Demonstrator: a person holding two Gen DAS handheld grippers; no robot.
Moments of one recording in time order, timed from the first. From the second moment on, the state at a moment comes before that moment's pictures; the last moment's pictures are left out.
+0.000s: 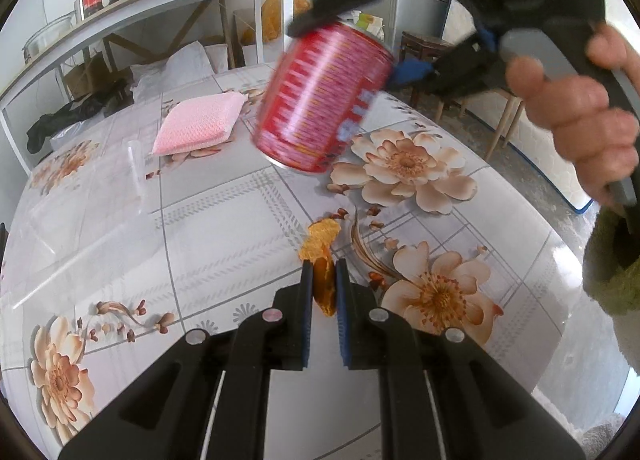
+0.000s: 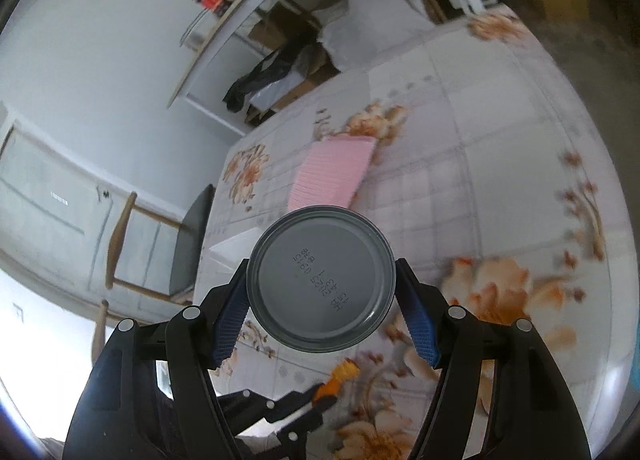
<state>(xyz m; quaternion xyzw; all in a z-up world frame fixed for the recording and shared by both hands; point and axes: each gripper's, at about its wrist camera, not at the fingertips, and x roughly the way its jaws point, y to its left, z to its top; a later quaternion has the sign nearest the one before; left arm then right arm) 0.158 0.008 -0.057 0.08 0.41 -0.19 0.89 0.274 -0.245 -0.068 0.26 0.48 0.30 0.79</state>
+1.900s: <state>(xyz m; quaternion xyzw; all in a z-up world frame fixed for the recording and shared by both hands) 0.141 0.059 -0.050 0.01 0.42 -0.15 0.89 0.158 -0.244 -0.070 -0.01 0.42 0.17 0.89</state>
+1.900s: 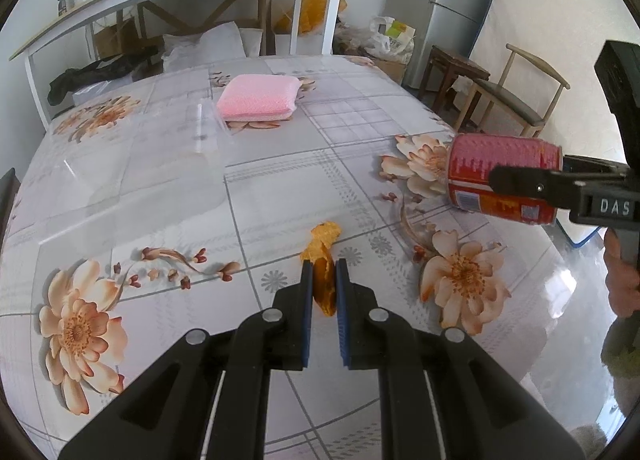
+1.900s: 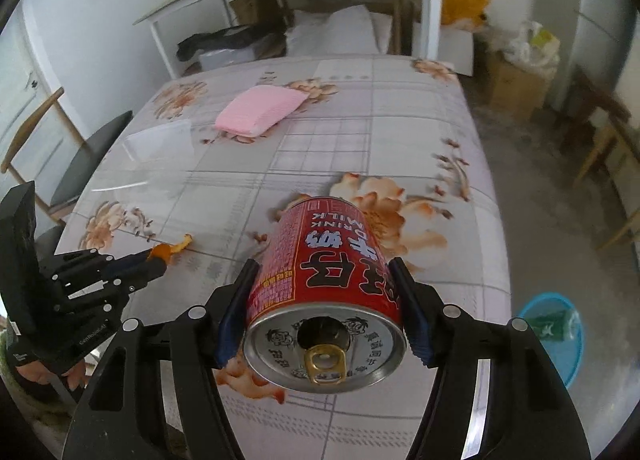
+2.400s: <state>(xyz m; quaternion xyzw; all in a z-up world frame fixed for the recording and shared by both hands) 0.136 0.031 -0.034 0.01 0.43 -0.19 0.88 0.153 -0.259 -0.065 0.02 0.47 0.14 0.87</state>
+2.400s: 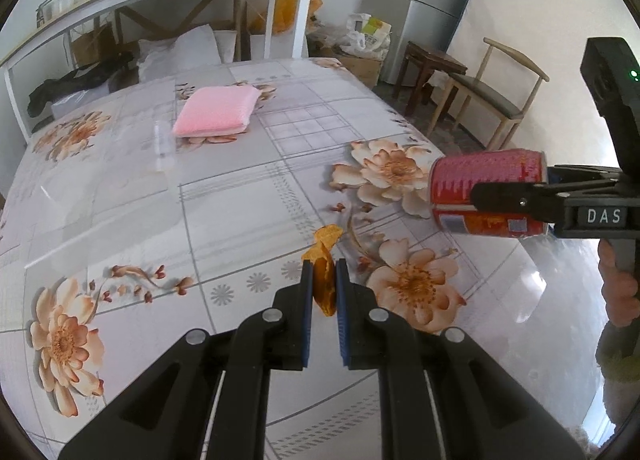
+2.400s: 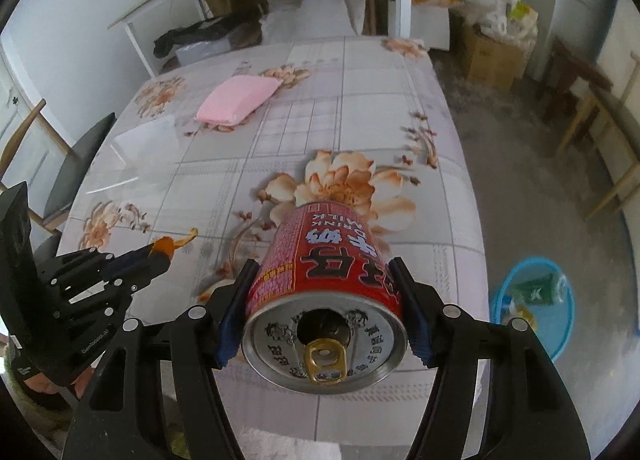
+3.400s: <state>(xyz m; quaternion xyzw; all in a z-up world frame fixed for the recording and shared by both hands) 0.145 0.015 -0.045 0.04 0.44 -0.18 0.88 0.174 -0.242 -0.073 0.02 0.44 0.11 0.89</state>
